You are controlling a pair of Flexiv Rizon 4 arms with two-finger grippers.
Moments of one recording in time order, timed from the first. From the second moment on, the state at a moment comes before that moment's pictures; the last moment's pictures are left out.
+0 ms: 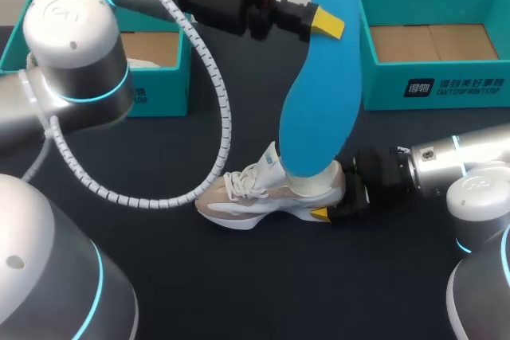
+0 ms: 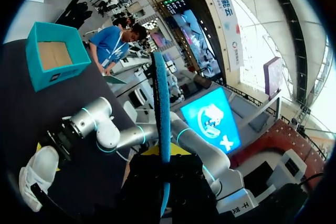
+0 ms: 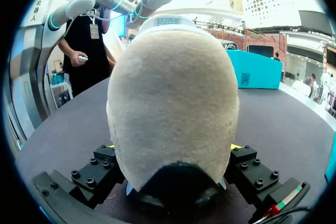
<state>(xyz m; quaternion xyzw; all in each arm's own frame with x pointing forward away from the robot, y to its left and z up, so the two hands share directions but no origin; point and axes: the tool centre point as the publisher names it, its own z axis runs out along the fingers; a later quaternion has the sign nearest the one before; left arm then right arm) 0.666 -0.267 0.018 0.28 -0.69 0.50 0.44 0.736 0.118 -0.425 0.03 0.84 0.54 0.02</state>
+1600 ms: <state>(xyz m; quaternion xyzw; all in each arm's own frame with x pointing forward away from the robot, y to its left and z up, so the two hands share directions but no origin) 0.597 -0.240 0.030 0.27 -0.66 0.52 0.47 0.736 0.118 -0.425 0.03 0.84 0.54 0.02</state>
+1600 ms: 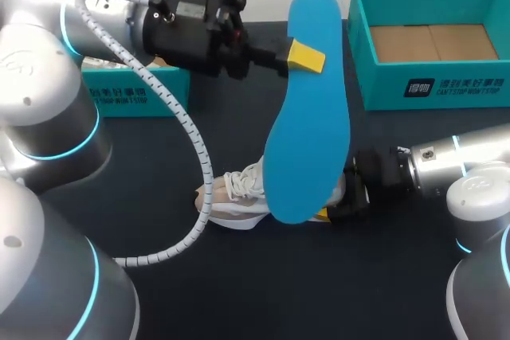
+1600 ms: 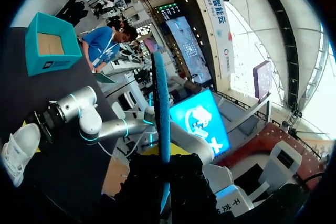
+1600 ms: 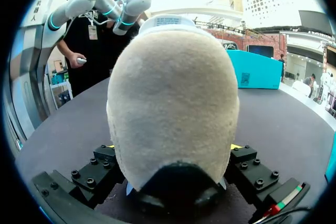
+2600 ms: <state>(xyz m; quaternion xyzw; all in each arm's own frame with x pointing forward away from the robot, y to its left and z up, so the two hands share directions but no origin) 0.557 -0.233 0.035 0.27 -0.66 0.55 0.45 0.736 0.118 -0.425 0.03 0.84 0.54 0.02</state>
